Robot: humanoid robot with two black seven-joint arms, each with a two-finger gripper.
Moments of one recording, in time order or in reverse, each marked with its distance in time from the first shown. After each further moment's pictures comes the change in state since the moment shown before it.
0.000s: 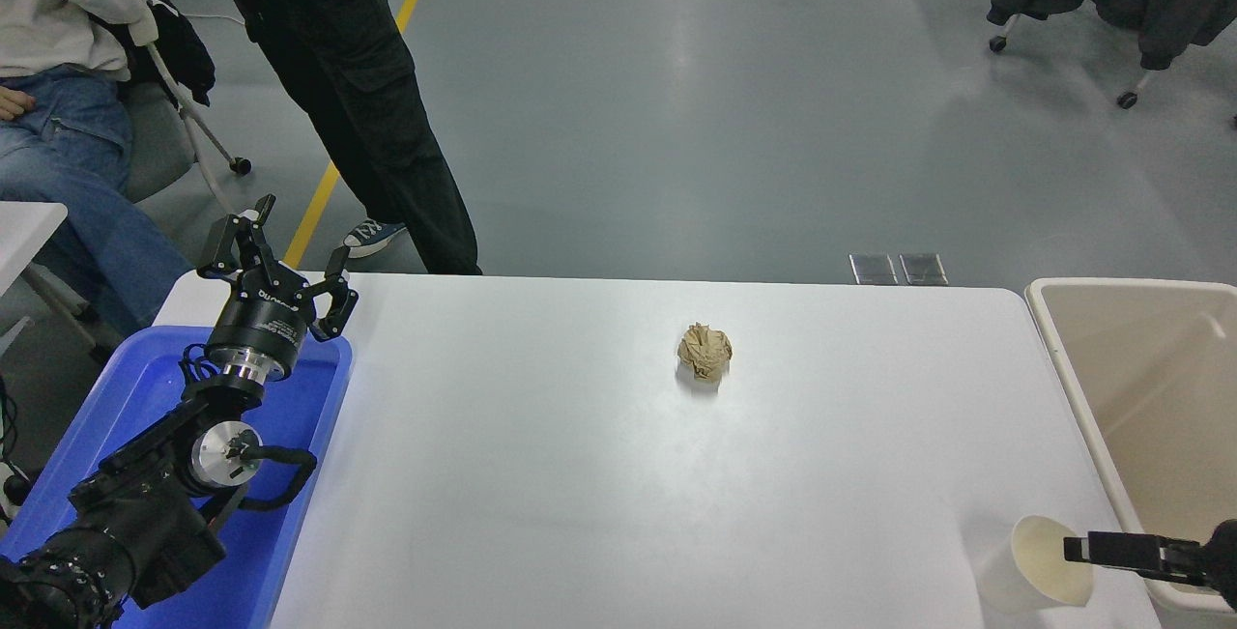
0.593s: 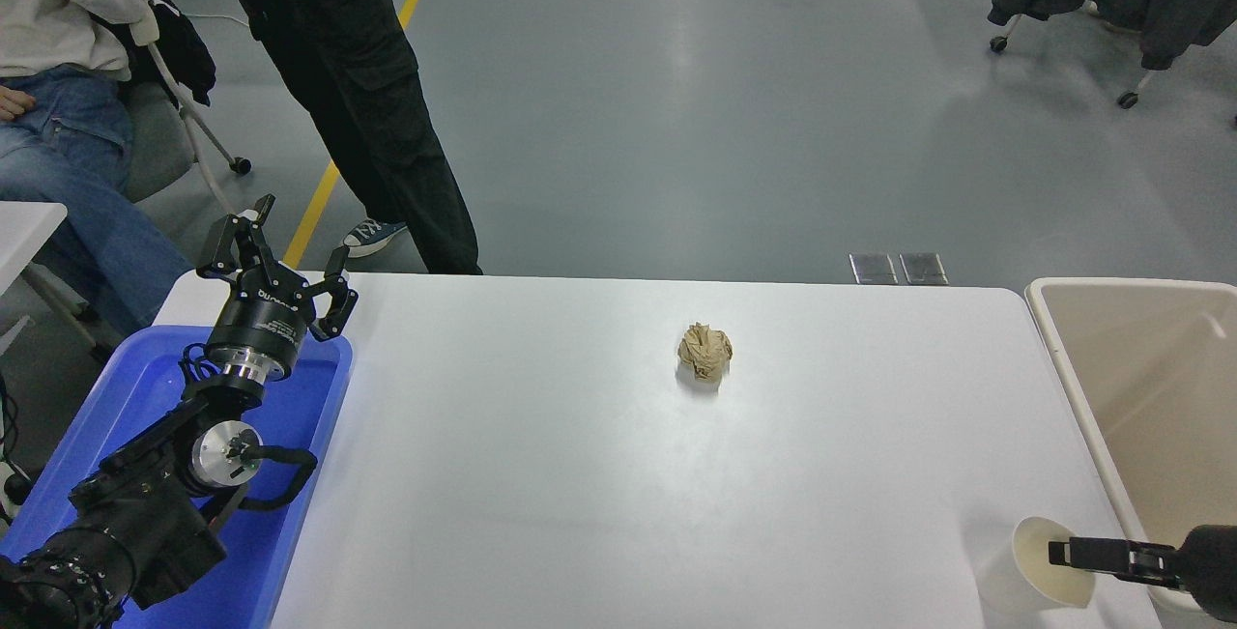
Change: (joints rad) left arm 0.000 0.000 0.000 0.000 0.000 0.000 0.000; right arm -0.011 0.098 -0.050 -0.152 -0.003 -0.033 0.068
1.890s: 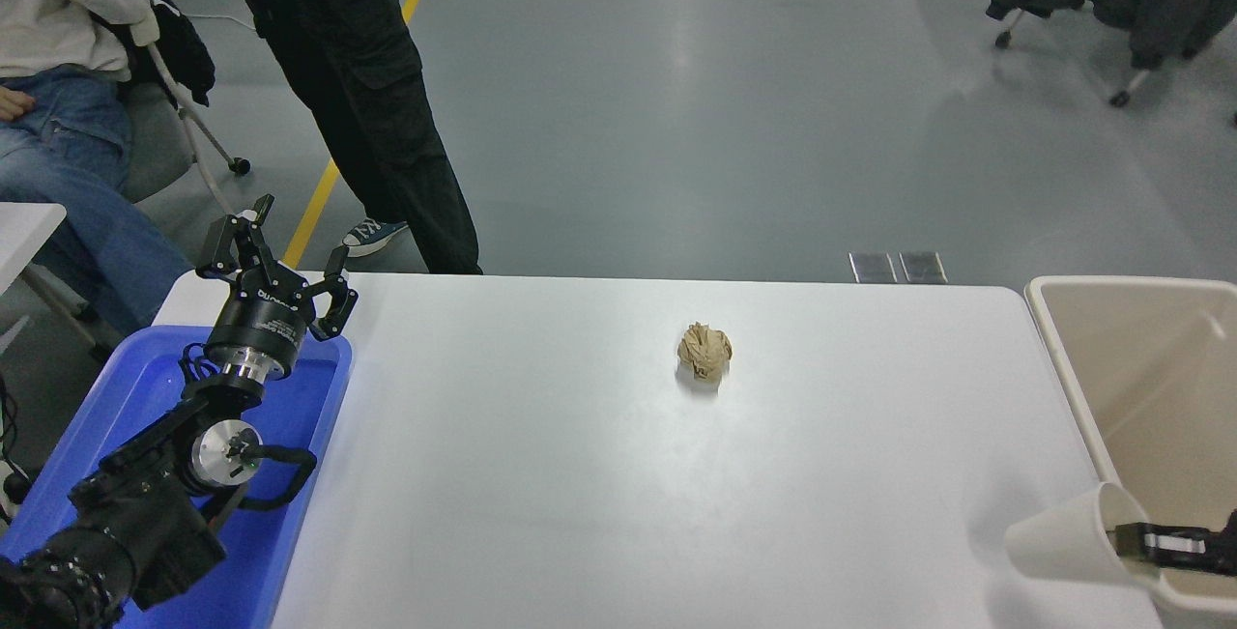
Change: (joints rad) left arm 0.001 0.000 0.000 -0.001 0.000 0.000 0.000; right arm 0.173 -0.256 -0.044 0.252 0.030 0.094 0.069
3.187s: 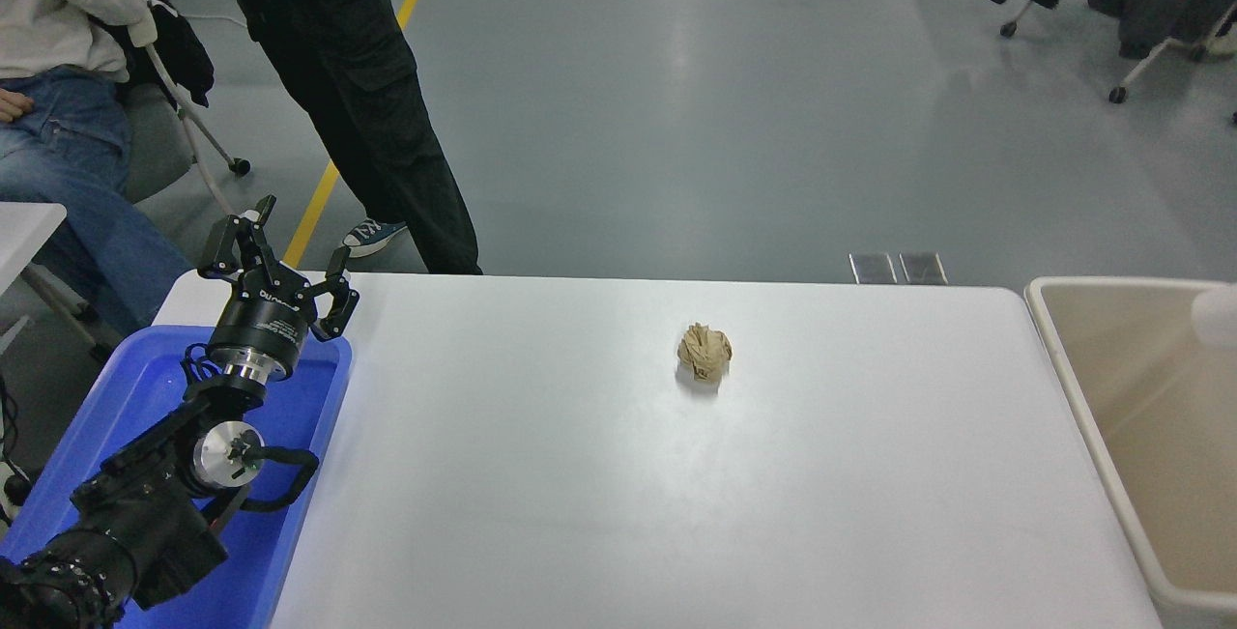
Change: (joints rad) left arm 0.001 -0.003 -0.001 -0.001 0.000 0.000 0.001; right arm 0.228 0.153 -0.009 -0.701 0.422 0.308 -0.012
